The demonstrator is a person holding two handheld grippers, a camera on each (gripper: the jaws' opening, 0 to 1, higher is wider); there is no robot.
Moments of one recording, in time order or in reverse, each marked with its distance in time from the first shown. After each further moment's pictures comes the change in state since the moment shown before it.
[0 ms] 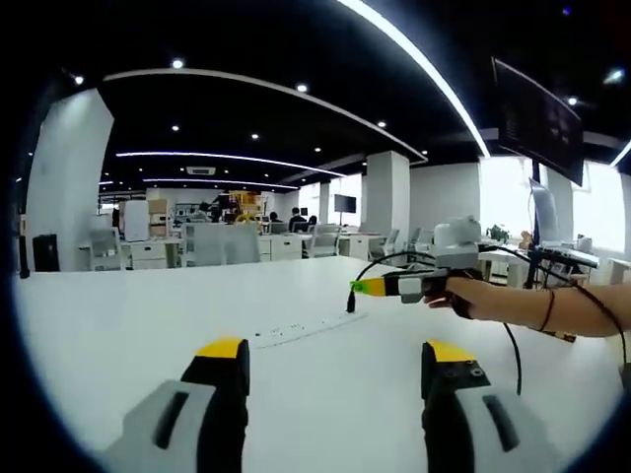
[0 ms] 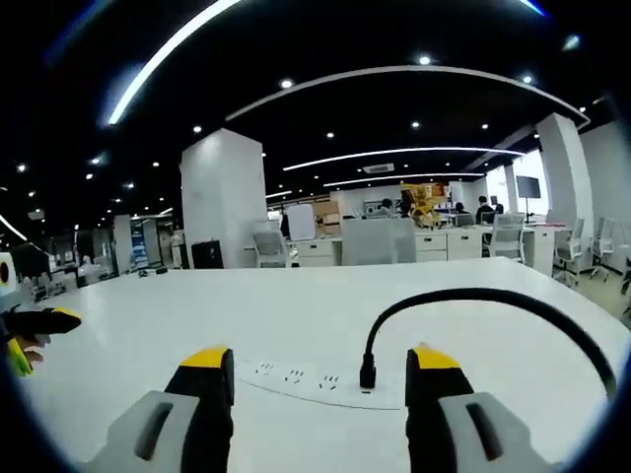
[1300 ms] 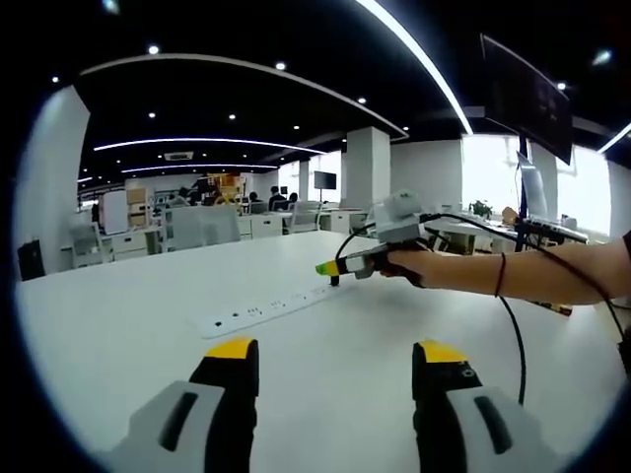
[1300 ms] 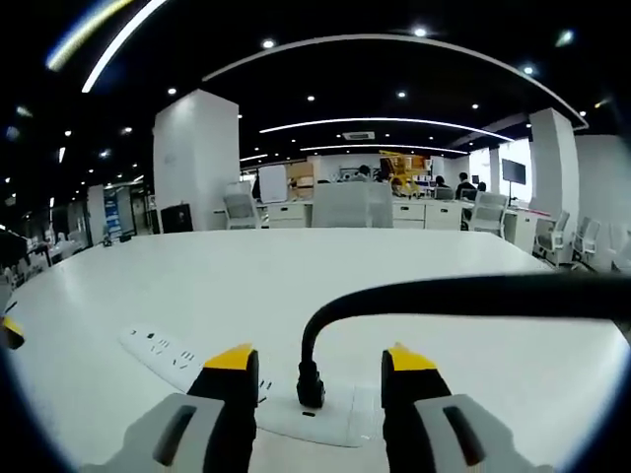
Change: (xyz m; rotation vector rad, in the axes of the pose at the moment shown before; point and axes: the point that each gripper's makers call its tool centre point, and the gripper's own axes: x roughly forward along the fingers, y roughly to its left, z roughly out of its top) left arm 0.027 -0.019 -0.038 0.036 0.122 -0.112; right arm 0.071 -0.062 -0.042 -0.033 0.185 -0.126
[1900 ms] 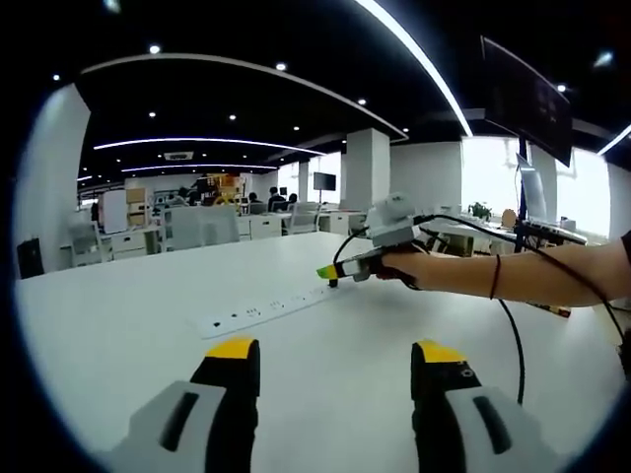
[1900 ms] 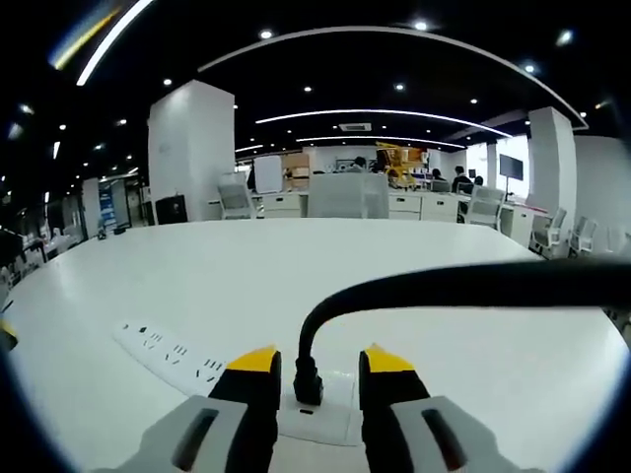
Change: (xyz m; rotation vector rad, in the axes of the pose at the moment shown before) left arm 0.000 -0.002 -0.002 -0.009 -0.004 -0.005; right arm 0.006 -0.002 -0.009 -0.002 0.044 -0.022
